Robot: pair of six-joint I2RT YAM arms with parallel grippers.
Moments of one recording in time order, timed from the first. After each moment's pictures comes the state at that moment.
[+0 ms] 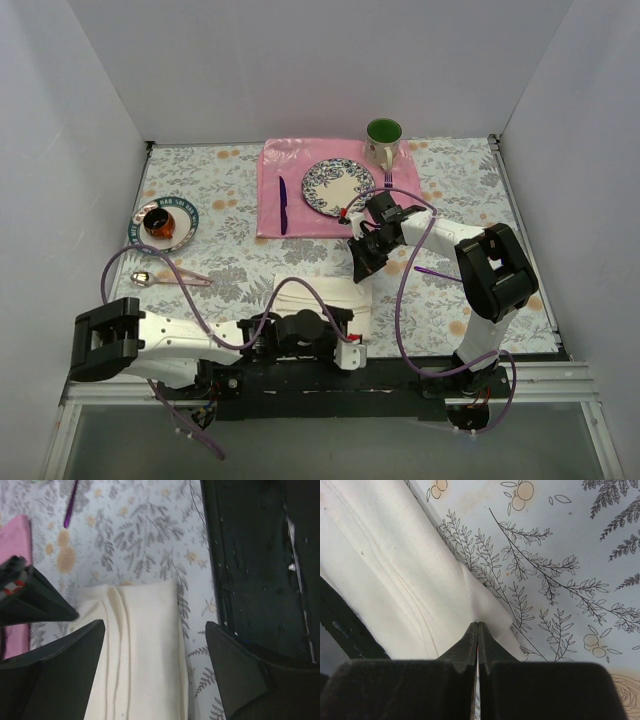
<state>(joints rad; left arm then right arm) -1.37 1.22 0.54 0.25 -0.03 0.52 0.54 1.79 1.11 -0.57 -0.56 -0.12</state>
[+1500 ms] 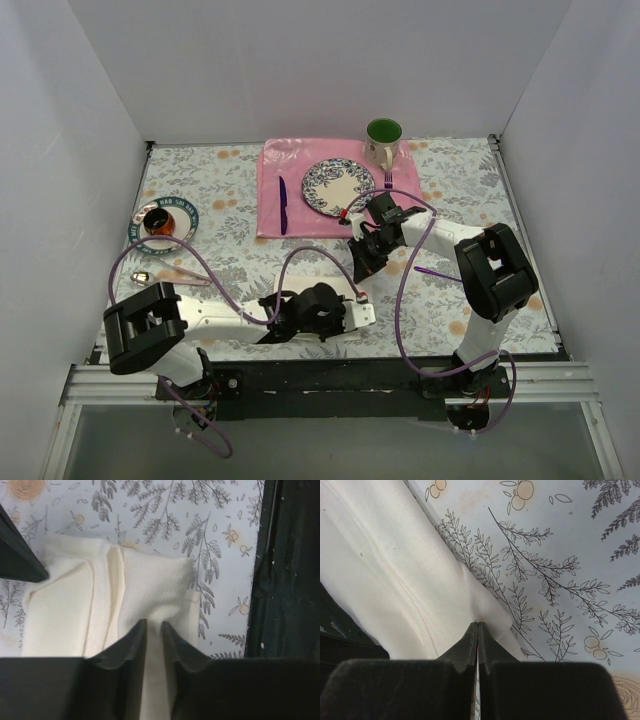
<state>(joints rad) -1.20 1.45 0.63 0.19 0.06 0.28 0.54 1.79 1.10 -0.56 -0.57 -0.12</state>
